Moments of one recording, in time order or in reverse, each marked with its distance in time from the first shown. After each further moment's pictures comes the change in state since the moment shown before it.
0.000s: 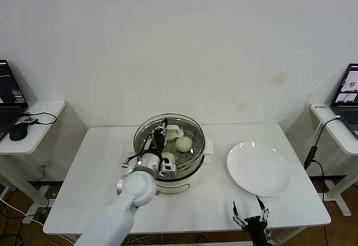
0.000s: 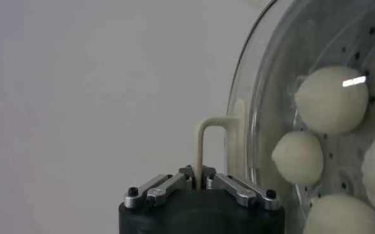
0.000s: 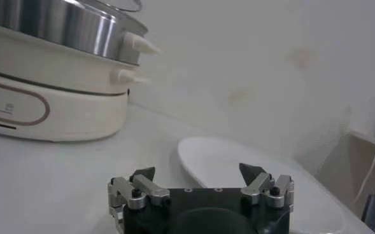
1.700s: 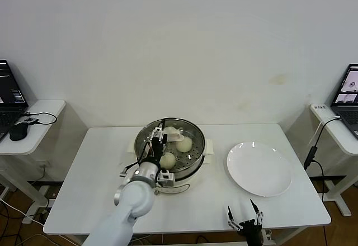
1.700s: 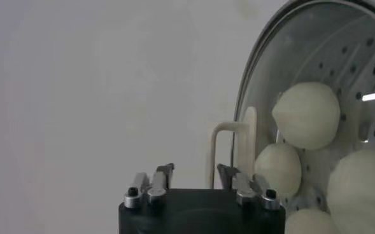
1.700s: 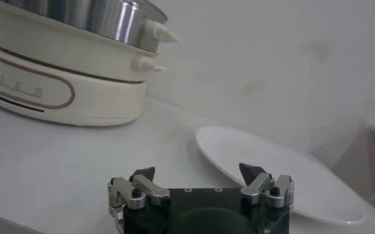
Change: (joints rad) left arm 0.118 -0.007 -0.058 -0.059 0.007 -0.037 -0.049; right arm -0.001 -0.003 -0.022 -0.032 -0.021 0.004 -0.014
